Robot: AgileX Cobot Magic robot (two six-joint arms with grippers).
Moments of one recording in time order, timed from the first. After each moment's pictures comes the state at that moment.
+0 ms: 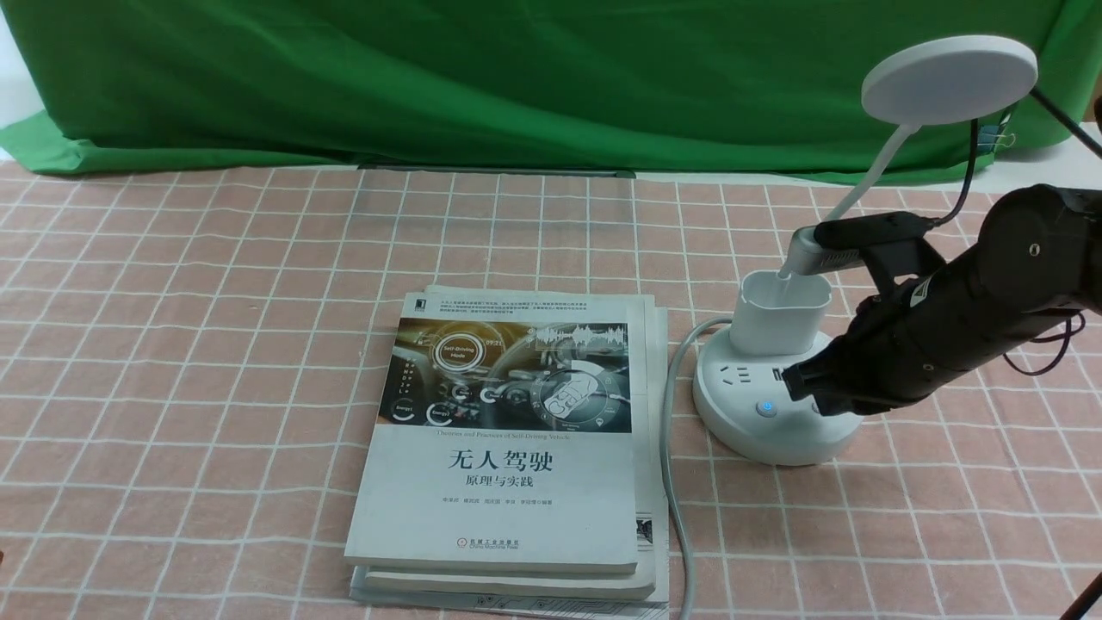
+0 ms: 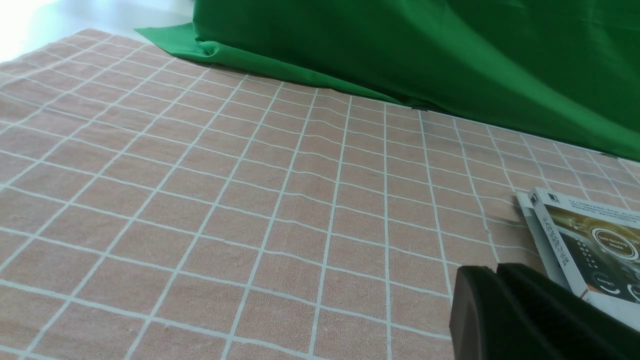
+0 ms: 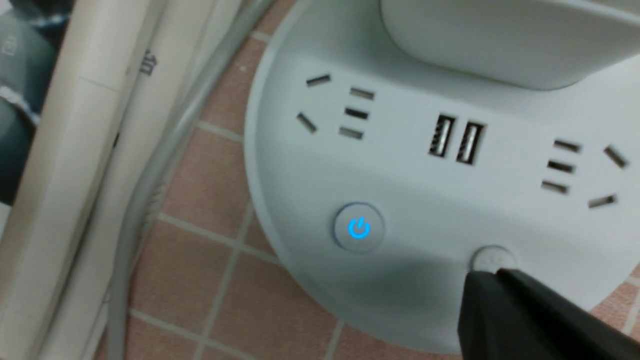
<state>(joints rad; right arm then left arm) 0.29 1.75 -1.08 0.18 0.58 -0.20 0.05 0.00 0.01 0.09 0.24 -0.26</state>
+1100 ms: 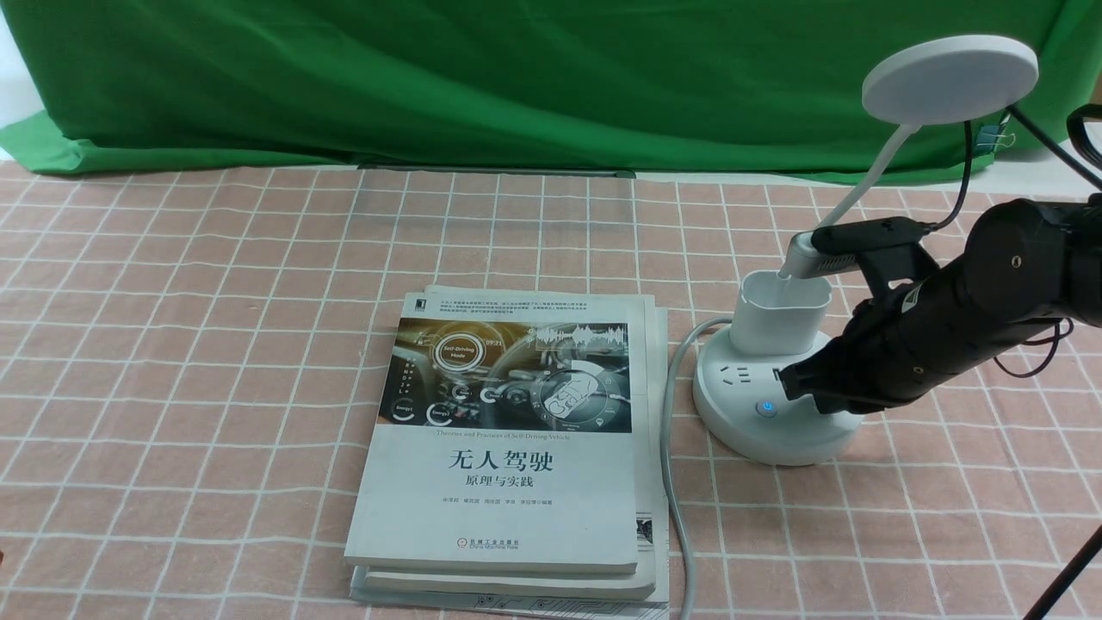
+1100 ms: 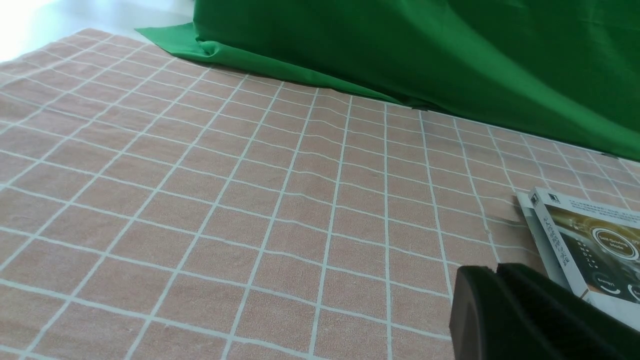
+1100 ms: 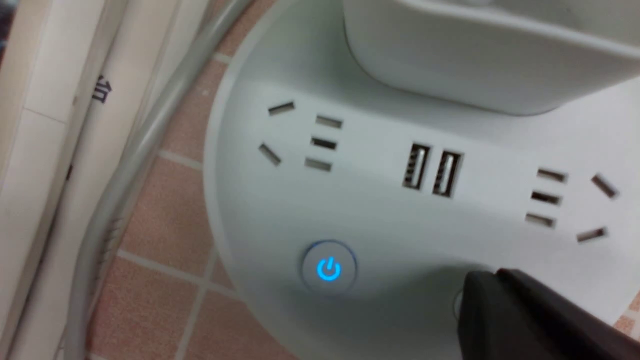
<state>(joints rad) 0.28 1.79 -1.08 0.16 0.53 -0.17 0.05 0.00 0.01 0.09 0.24 -0.26</state>
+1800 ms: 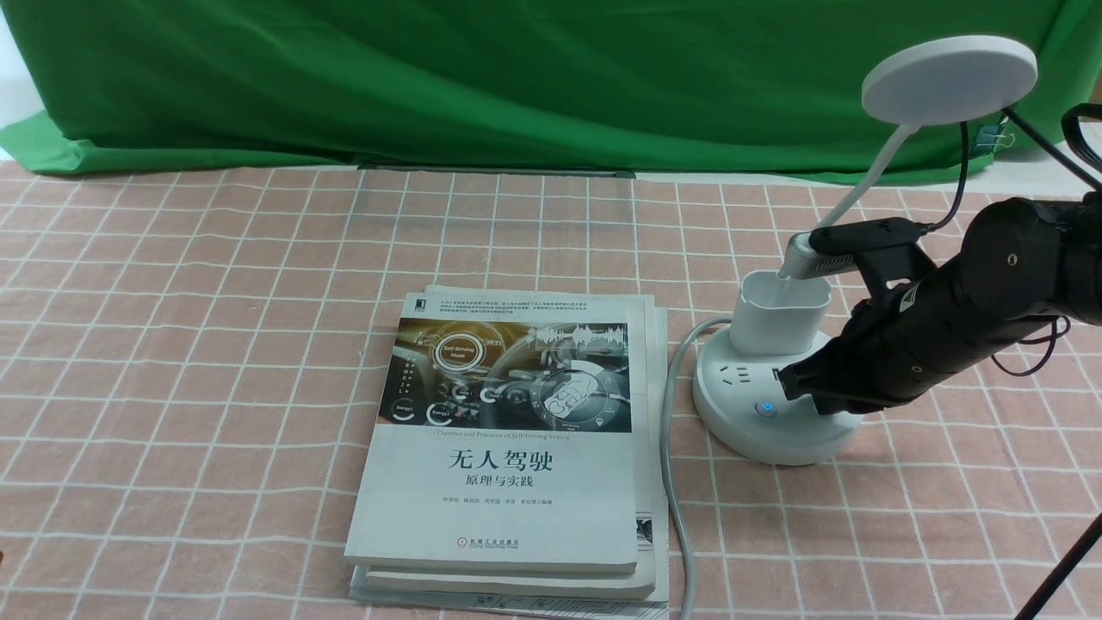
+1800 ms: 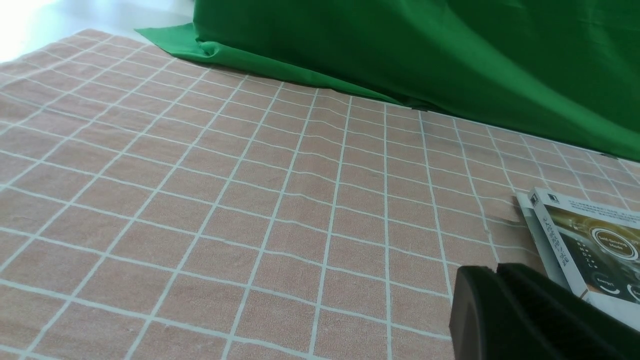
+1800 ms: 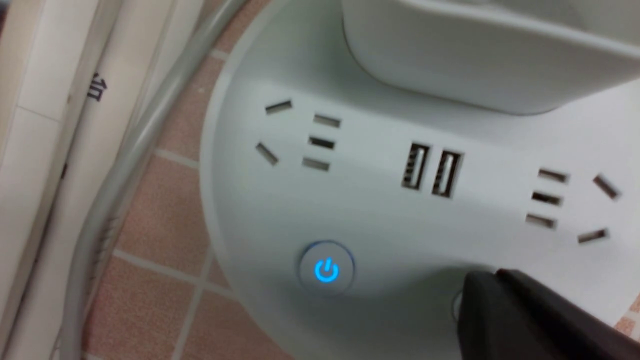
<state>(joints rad) 0.28 1.81 -1.09 0.16 0.54 -0.18 0.05 0.00 0.01 0.09 0.24 -0.26</state>
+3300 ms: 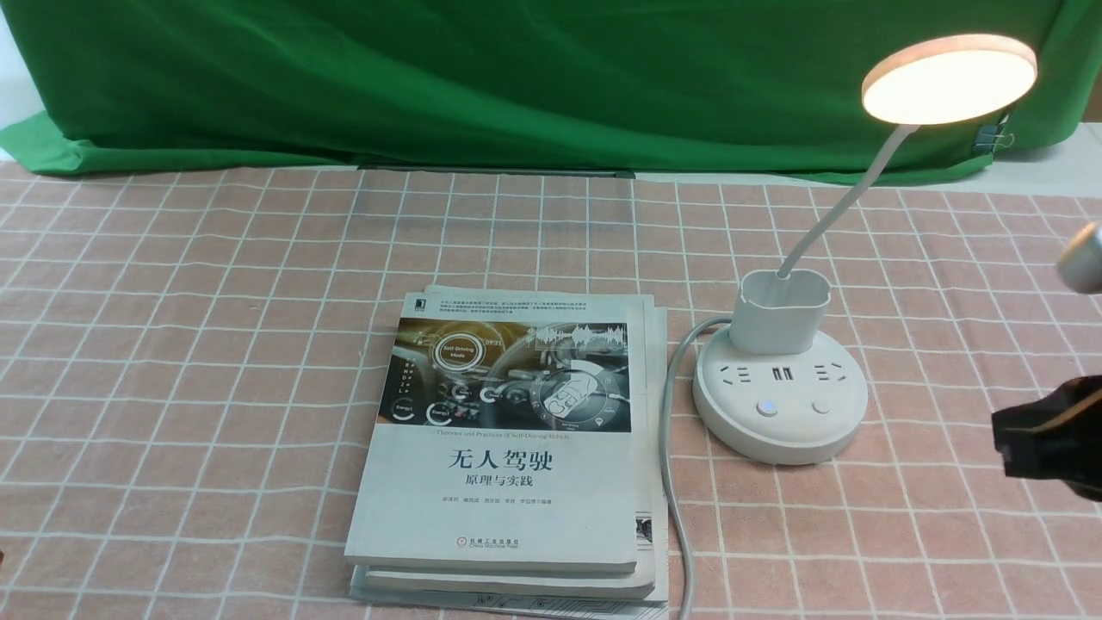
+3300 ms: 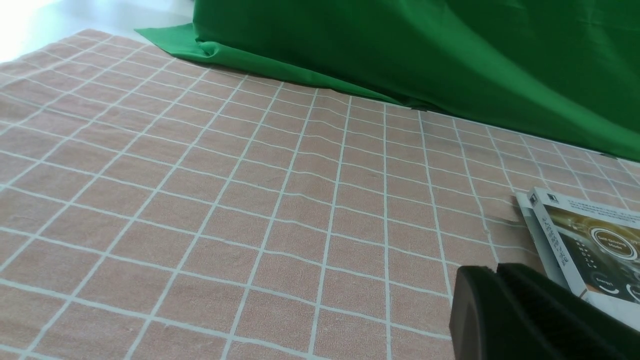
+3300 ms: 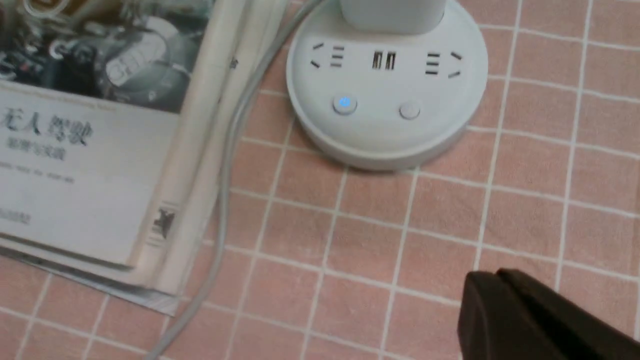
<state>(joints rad) 0.28 0.96 -0.74 0.12 0.69 0.01 0.05 0.00 0.01 0.09 0.24 -0.26</state>
